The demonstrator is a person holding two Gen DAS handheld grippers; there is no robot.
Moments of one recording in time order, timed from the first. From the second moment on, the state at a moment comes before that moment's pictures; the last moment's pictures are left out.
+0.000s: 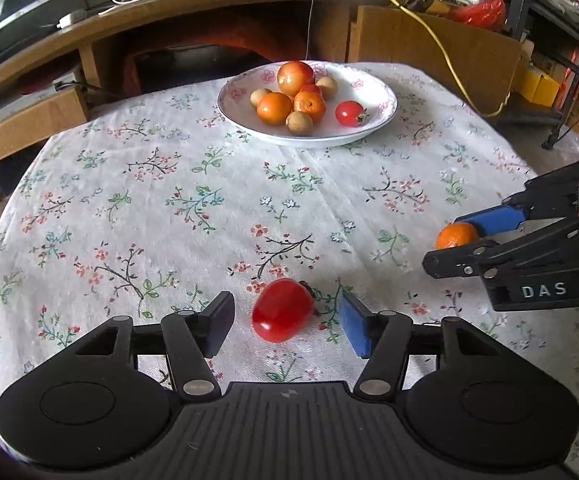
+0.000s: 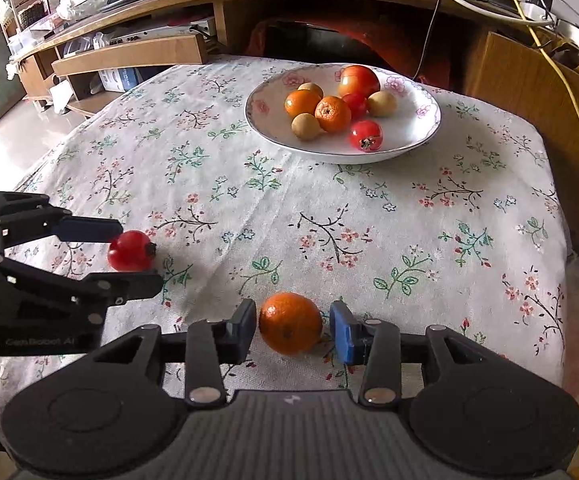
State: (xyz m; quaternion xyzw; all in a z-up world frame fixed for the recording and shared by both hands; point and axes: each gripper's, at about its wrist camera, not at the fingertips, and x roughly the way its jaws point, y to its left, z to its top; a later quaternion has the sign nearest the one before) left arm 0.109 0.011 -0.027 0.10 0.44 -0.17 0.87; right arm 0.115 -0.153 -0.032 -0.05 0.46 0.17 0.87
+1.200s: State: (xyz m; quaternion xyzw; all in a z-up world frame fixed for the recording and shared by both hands) left arm 0.112 -0.011 -0.031 0.10 0.47 -0.21 0.85; right arm 0.119 -0.158 -0.018 -0.03 0.45 0.15 0.88
